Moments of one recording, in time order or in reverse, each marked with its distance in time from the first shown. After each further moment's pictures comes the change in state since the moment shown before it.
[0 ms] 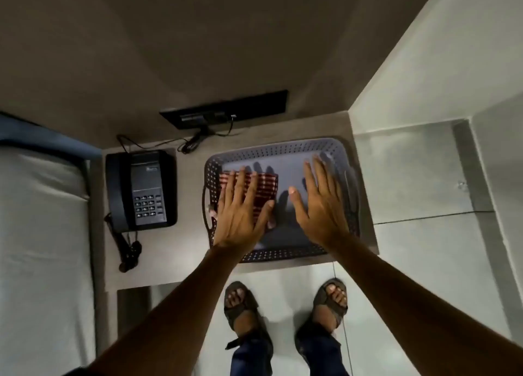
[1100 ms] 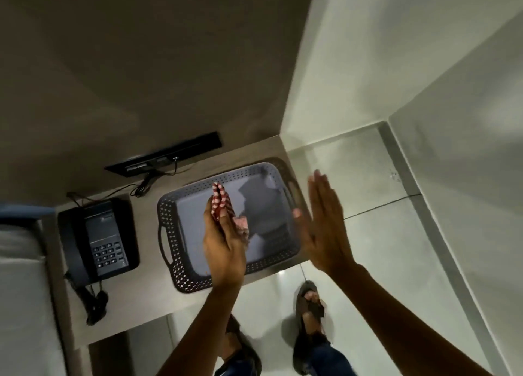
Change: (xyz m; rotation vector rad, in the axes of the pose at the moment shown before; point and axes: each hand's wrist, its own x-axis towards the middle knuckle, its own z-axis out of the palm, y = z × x) left_hand -0.022 0.137 -0.035 -0.858 0.307 -0.289; right_hand -0.053 0.047 -0.115 0.019 0.205 0.050
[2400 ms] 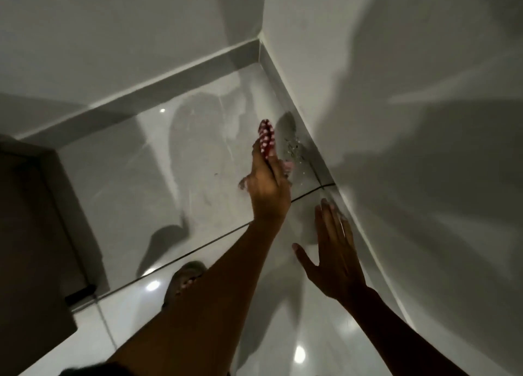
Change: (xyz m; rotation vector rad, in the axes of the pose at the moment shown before) left_hand 0.009 -0.231 0.751 0.123 -0.166 0.275; right_hand -0.094 0.717 0.089 -0.270 -0.270 0.303
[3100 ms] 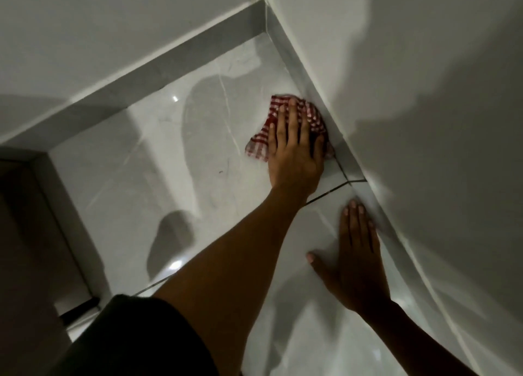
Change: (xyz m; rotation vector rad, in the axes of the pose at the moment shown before) left_hand 0.050 -0.056 0.059 0.814 -0.321 0.258; right_hand 0.009 0.013 0.051 0.005 0.059 0.094
